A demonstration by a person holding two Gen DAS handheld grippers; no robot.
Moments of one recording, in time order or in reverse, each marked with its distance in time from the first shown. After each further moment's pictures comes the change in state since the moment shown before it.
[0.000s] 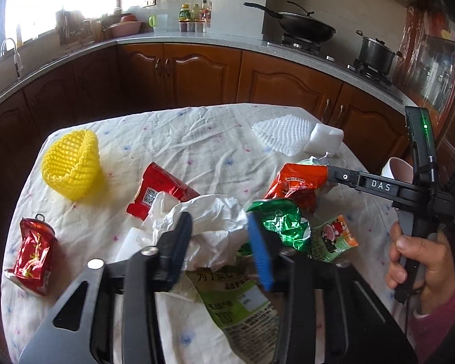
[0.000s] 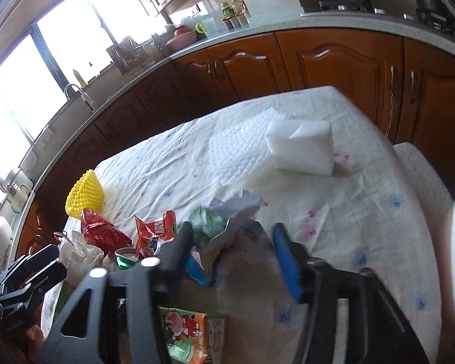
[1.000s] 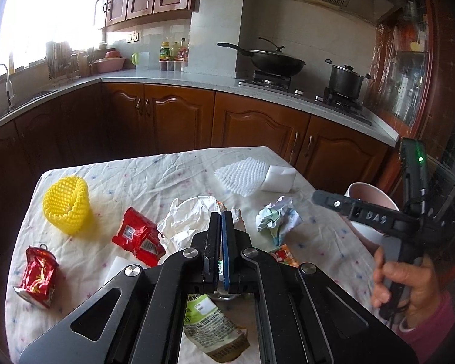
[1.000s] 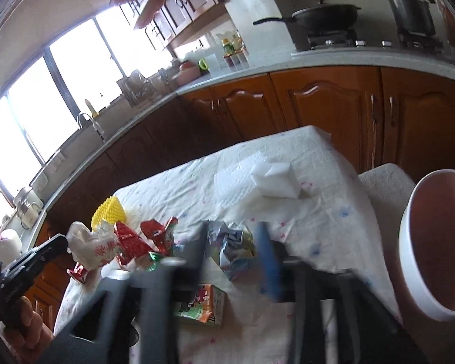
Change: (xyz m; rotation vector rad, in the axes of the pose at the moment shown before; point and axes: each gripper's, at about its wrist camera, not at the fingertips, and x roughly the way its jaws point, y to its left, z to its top) left arm -0.063 -0.032 0.016 0.037 -0.162 -0.083; right arm -0.083 -0.005 -0.005 0.009 -0.161 0.028
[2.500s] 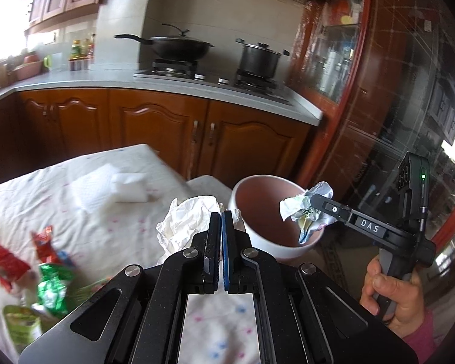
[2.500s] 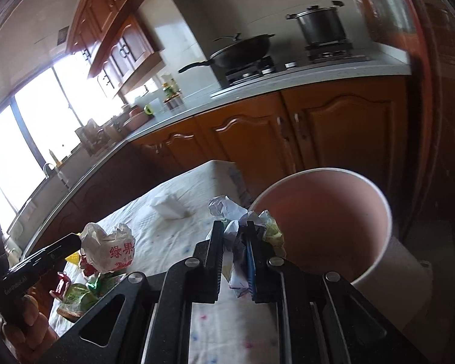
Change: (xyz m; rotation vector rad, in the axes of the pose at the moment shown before) left arm 0.047 -0.176 0.025 0.119 0.063 -0.348; right arm -0.141 -0.133 -0.025 0.163 -0.177 -0.200
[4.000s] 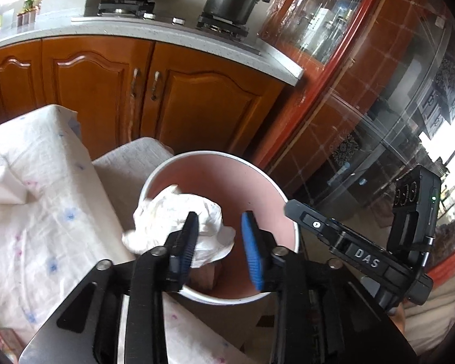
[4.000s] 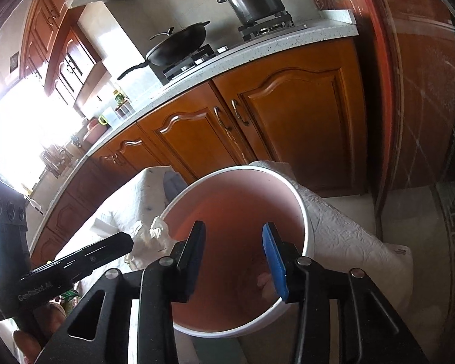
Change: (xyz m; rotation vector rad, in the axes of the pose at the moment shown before) left arm 0.157 -0.060 0.023 -0.041 0.233 -0.170; right arm 0.022 -0.099 0.014 0.169 0.055 -0.114
